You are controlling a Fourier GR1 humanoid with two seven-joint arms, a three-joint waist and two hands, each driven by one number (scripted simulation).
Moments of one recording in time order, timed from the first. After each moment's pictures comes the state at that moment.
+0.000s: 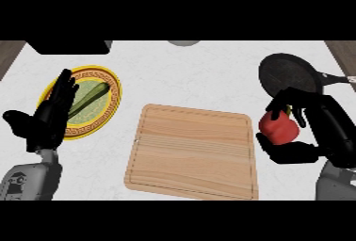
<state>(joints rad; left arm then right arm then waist) -0.21 0.21 0.10 -1.50 0.03 0.07 0.09 -0.25 -0.01 -0.15 -1.94 0.85 0.45 0.02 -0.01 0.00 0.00</state>
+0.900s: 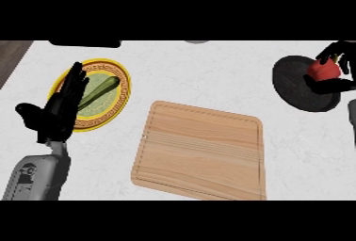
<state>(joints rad) -0.27 0.19 0.07 -1.47 0.01 0.05 0.08 -0.68 -0.40 -0.47 -0.91 0.91 -0.02 -0.35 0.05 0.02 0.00</state>
